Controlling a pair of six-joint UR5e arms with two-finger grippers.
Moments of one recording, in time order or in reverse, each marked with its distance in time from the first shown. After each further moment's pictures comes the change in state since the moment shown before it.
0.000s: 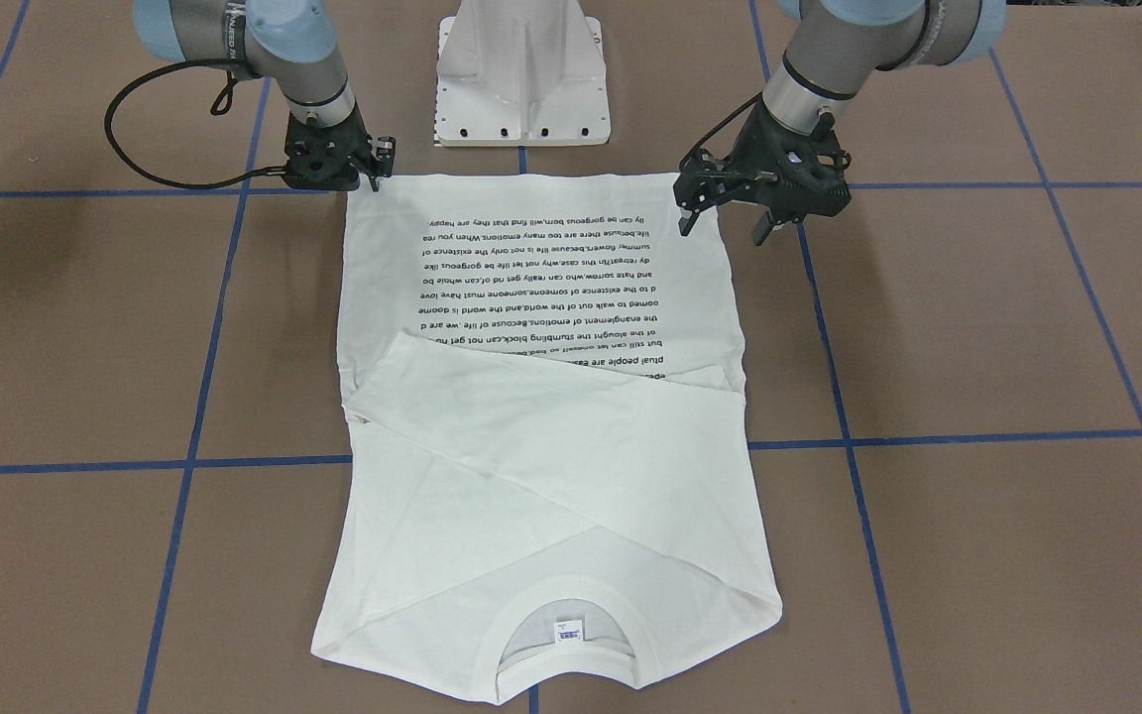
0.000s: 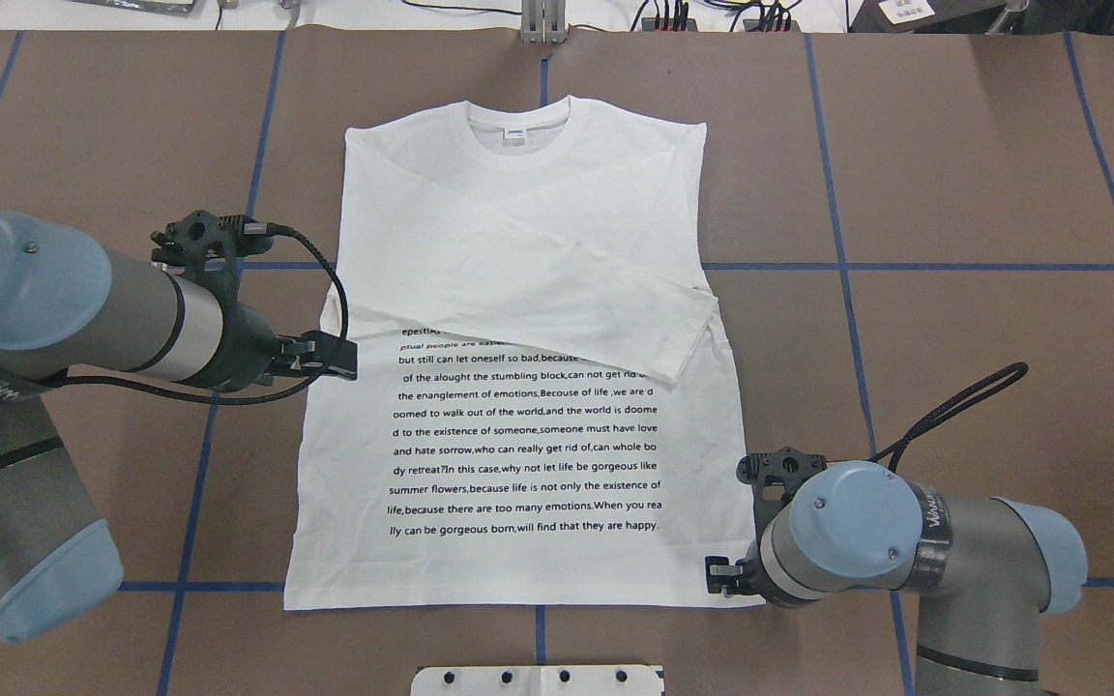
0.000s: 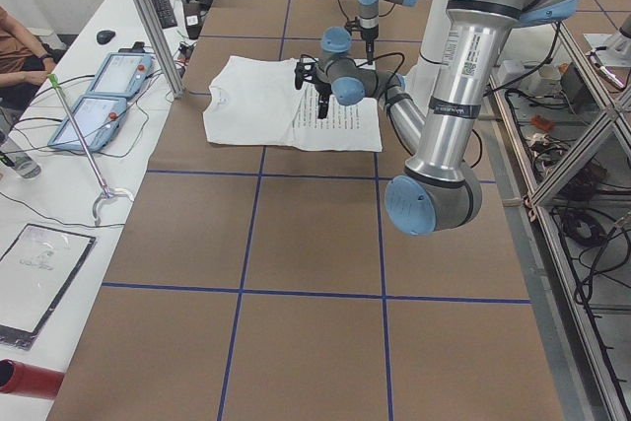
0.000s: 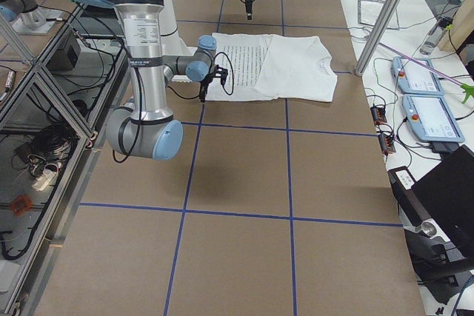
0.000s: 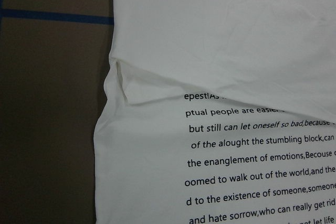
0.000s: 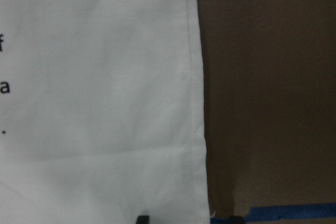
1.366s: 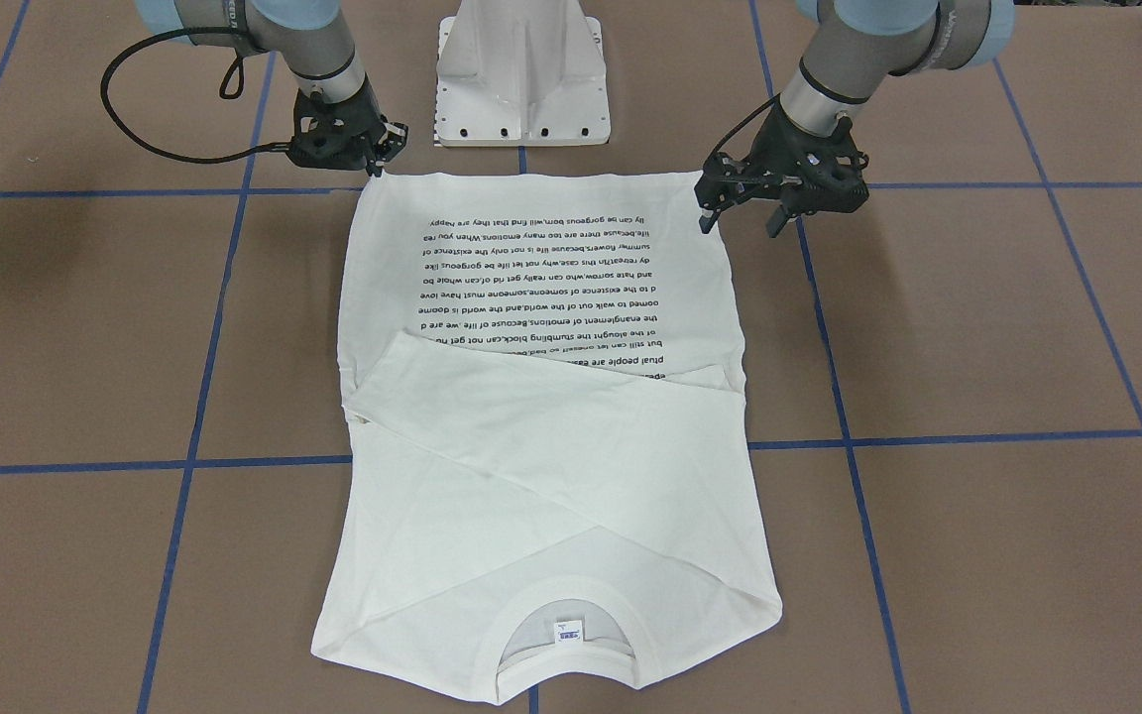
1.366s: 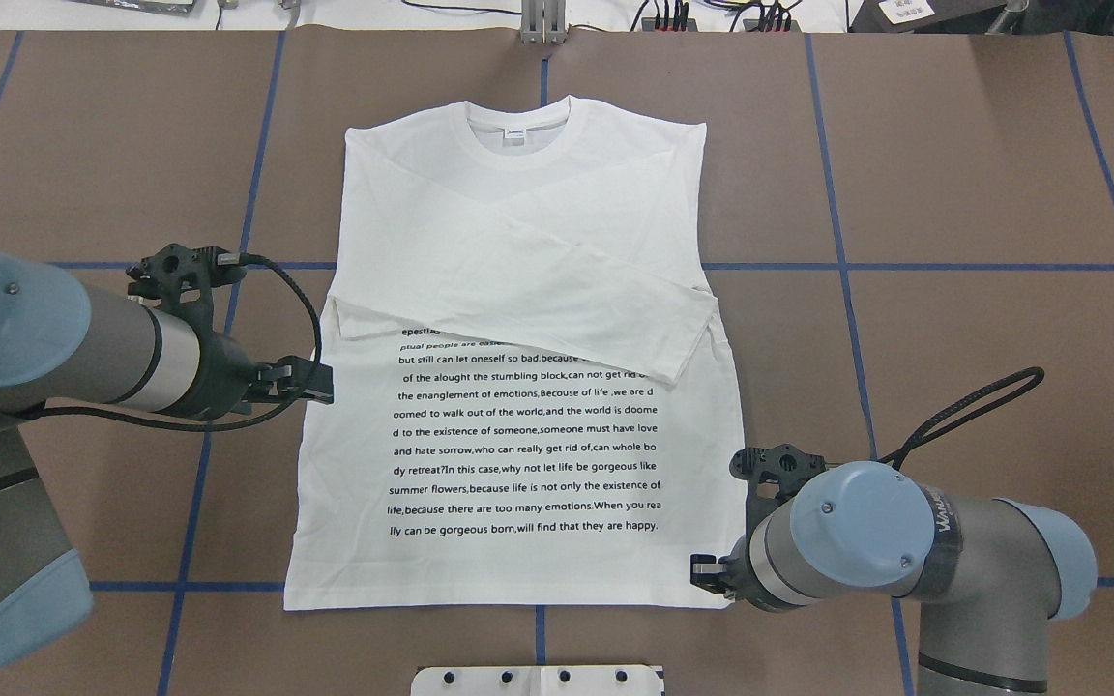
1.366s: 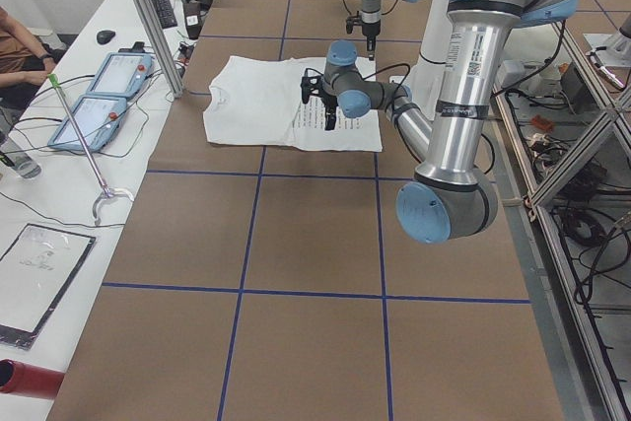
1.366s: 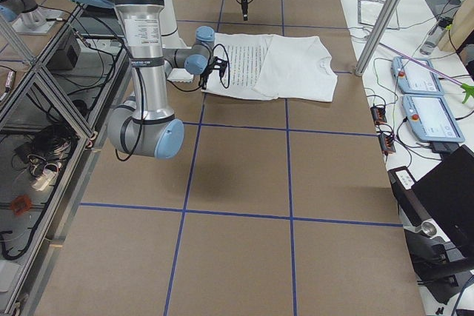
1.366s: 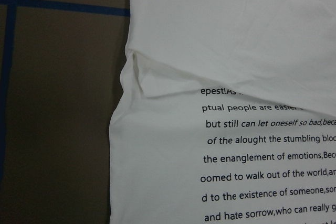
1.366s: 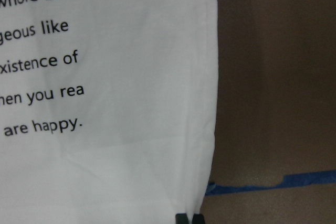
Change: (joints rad) left arm 0.068 0.137 -0.016 -0.104 0.030 -0.133; right arm -0.004 0.020 0.065 0.006 -0.014 0.113
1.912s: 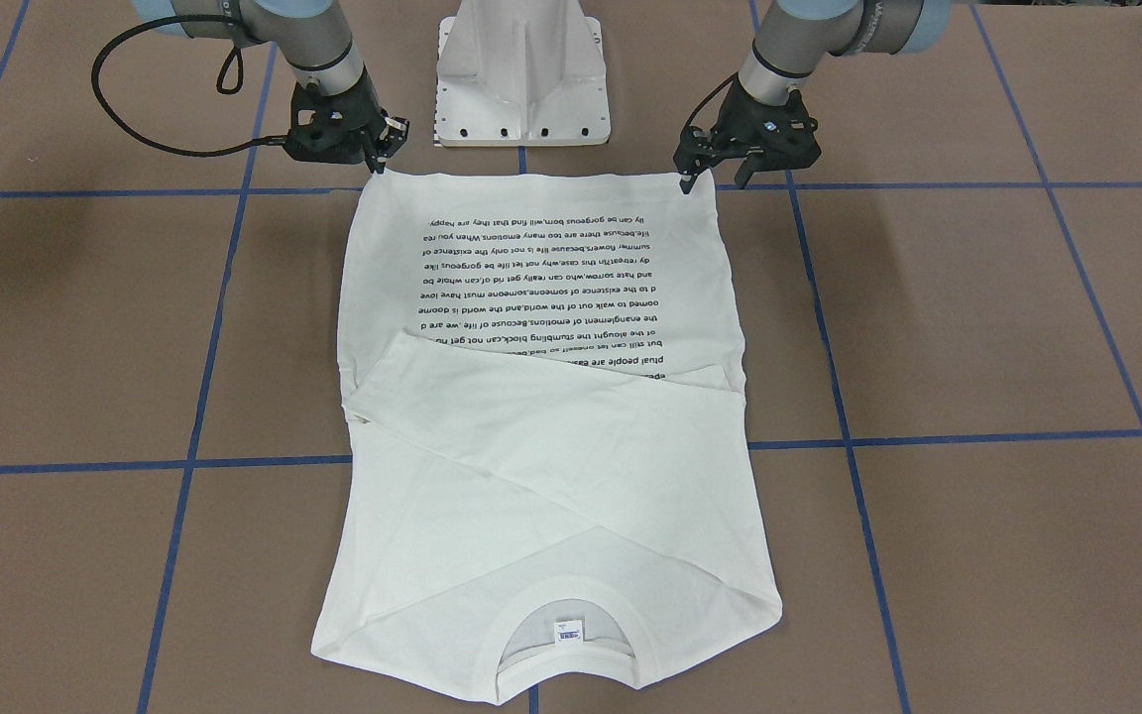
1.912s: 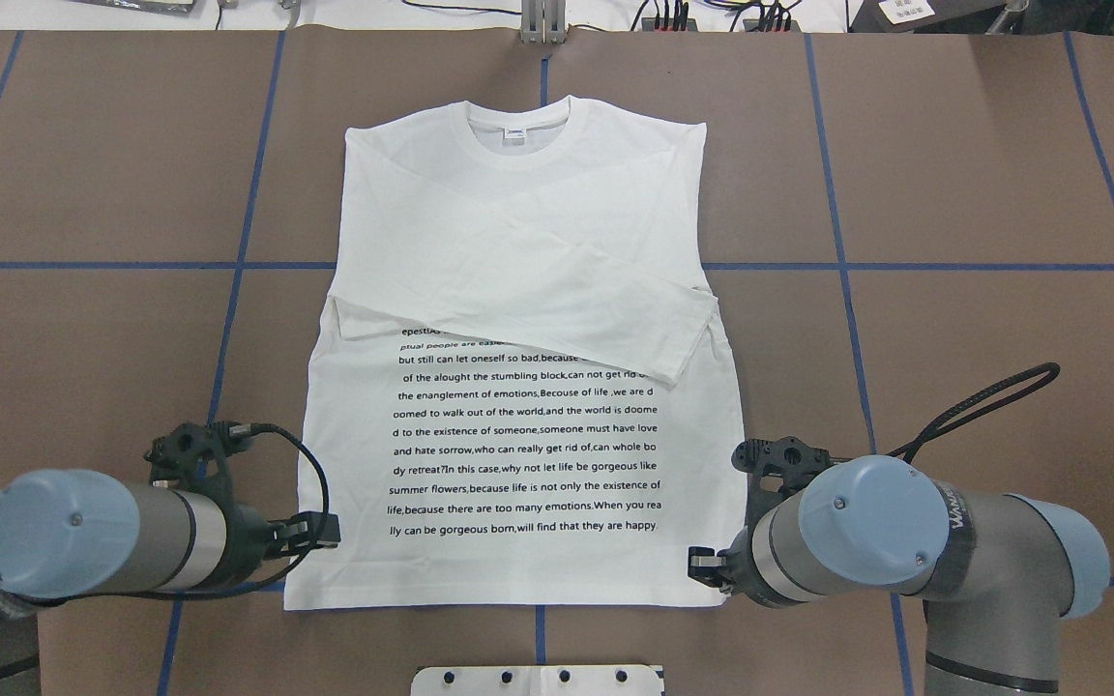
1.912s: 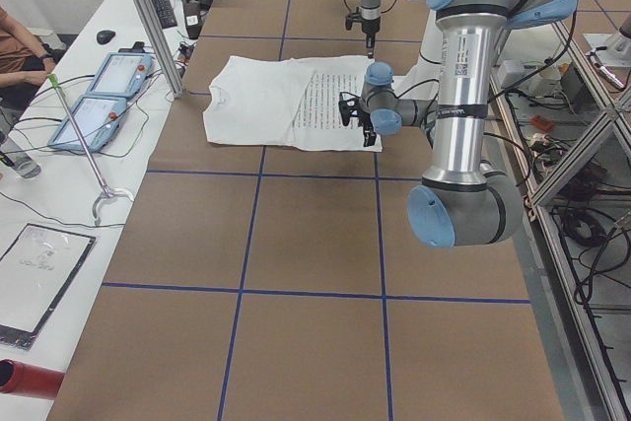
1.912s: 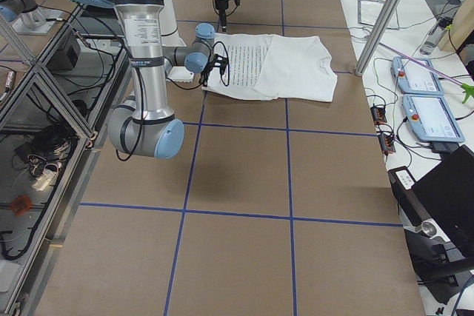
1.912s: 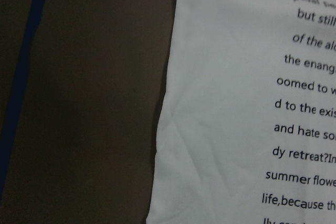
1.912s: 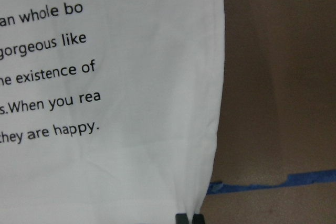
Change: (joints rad) left arm 0.294 0.089 -0.017 -0.034 0.179 -0.287; right arm 0.008 0.000 0.016 0.003 -0.004 0.008
